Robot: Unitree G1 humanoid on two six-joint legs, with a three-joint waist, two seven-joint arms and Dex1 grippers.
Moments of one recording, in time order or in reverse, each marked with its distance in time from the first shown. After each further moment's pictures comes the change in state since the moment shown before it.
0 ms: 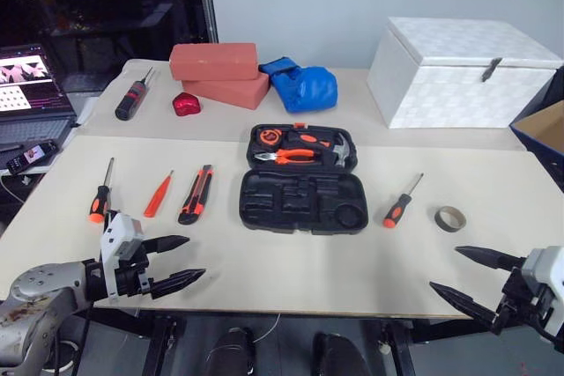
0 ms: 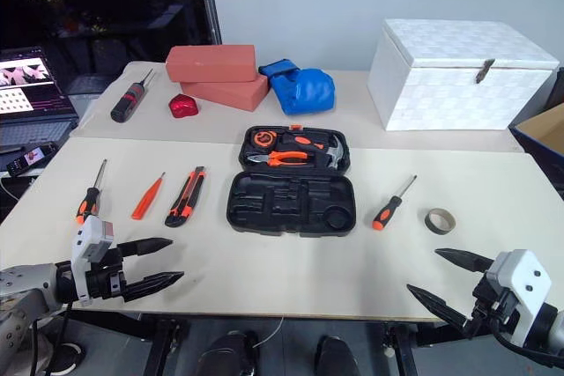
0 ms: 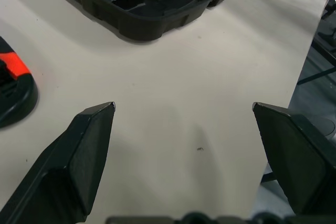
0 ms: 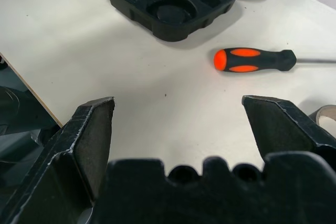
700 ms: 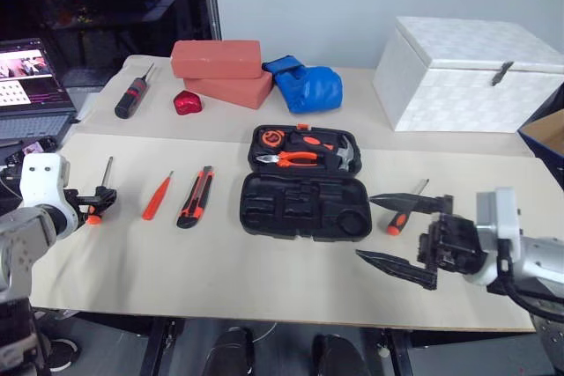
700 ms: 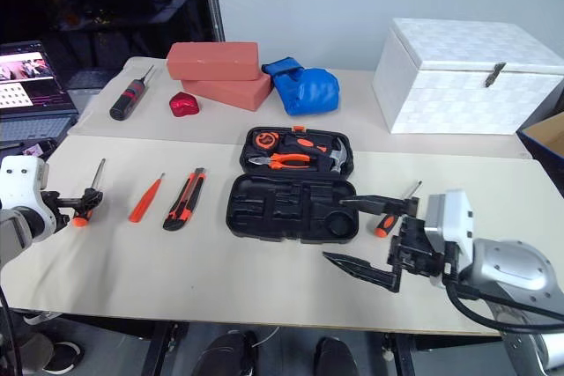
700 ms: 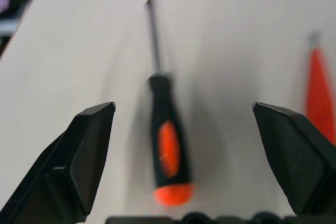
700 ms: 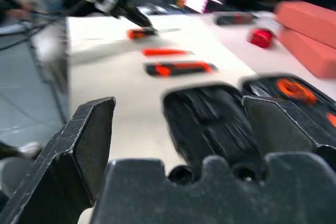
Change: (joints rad) left arm -0.507 0.025 0.100 0.355 0.177 0.555 0.800; right arm -0.530 -0.051 0.357 -0.174 0.270 0.130 -0.057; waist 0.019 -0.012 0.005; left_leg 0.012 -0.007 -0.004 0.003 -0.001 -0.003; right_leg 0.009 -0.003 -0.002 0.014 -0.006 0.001
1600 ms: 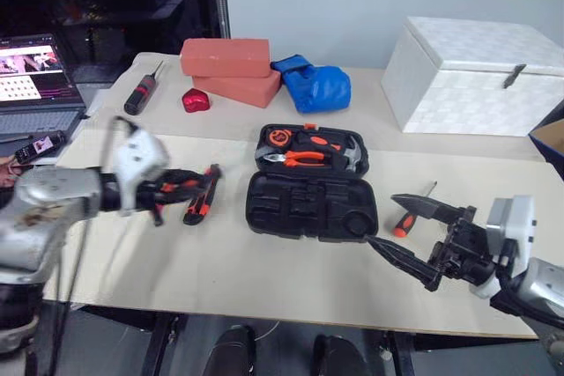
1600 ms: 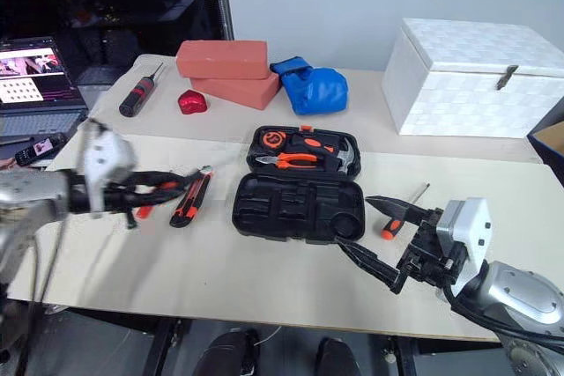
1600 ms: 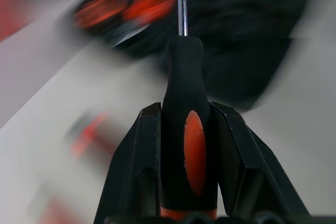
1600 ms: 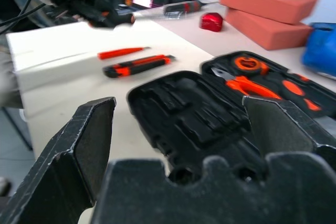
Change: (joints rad) left arm -0.286 0.019 -0.556 -0.181 0.111 -0.584 -0.832; right arm 0.347 0.044 -0.215 -0.160 0.037 0.087 -0.277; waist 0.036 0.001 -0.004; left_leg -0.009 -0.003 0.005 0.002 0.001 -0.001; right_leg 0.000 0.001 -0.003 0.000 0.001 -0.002
